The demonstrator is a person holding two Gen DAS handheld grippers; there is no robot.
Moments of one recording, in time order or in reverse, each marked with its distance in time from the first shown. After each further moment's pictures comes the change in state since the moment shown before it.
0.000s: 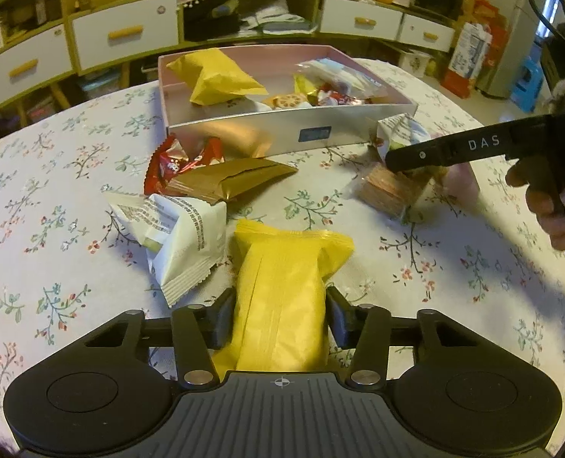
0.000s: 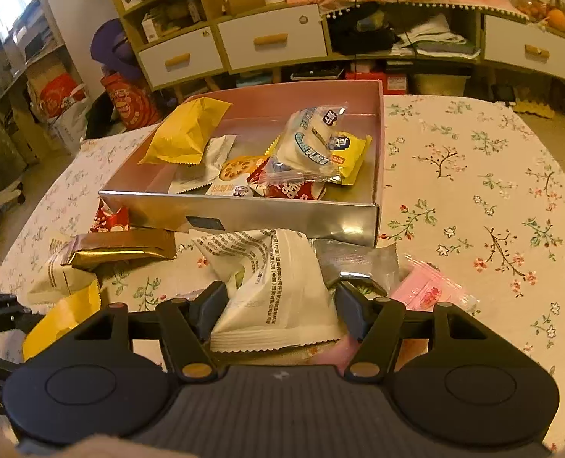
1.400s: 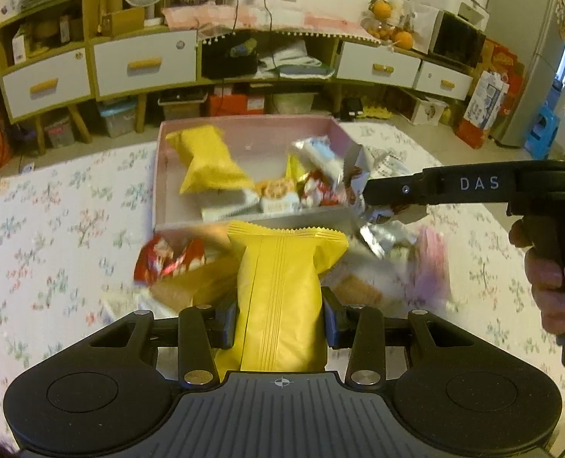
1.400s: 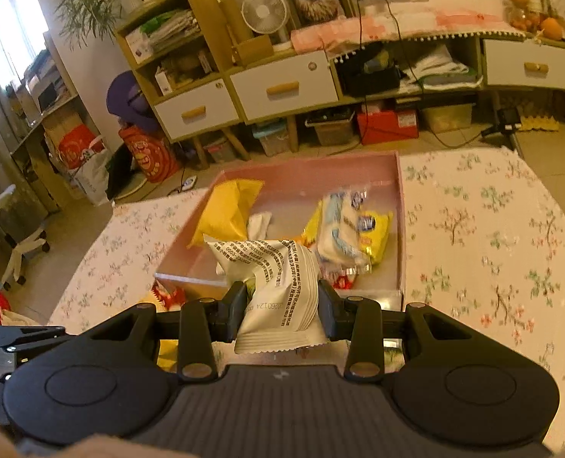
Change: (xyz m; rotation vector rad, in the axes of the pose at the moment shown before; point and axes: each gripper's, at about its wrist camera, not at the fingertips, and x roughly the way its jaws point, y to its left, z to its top) left arm -0.021 -0.029 0.068 -0.085 -0.105 0.041; right arm -0.036 0.016 0.043 0.069 -0.120 0.067
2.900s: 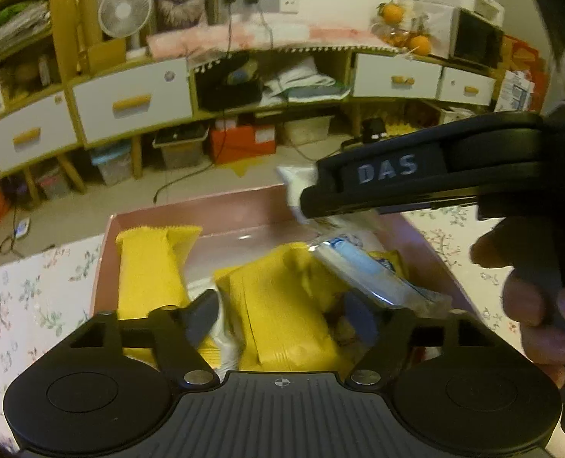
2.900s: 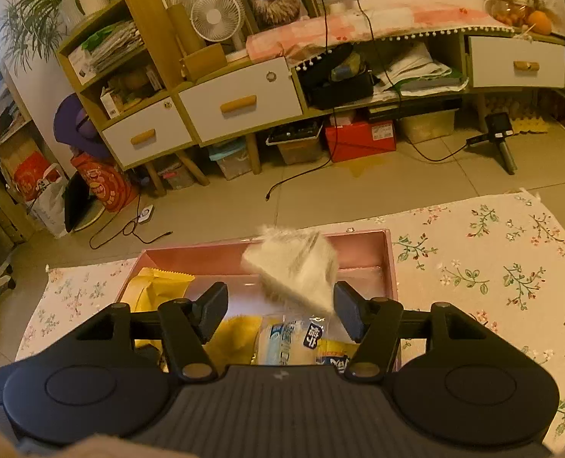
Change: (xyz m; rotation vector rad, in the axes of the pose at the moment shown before) left arm 0.117 -0.010 0.087 0.080 -0.064 0.080; right arm 0.083 -0.026 0.066 0.071 -0.004 -0.093
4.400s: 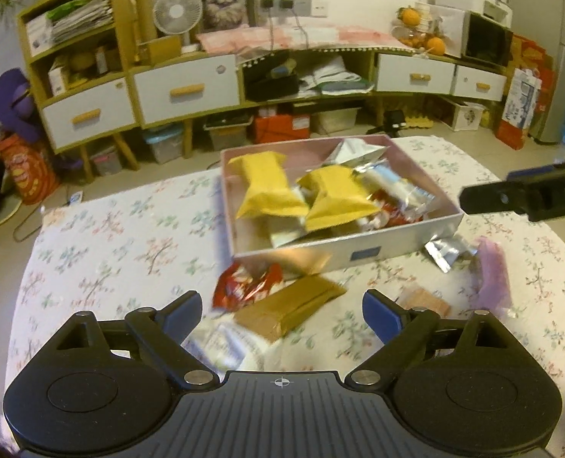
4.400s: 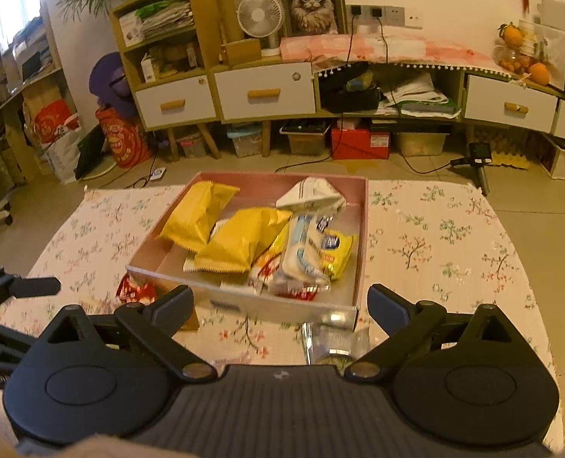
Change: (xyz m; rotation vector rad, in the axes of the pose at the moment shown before) left arm -0.133 0.046 -0.084 -0.037 0.016 0.084; right arm -0.100 0.029 -0.067 -0.181 0.004 -0.056
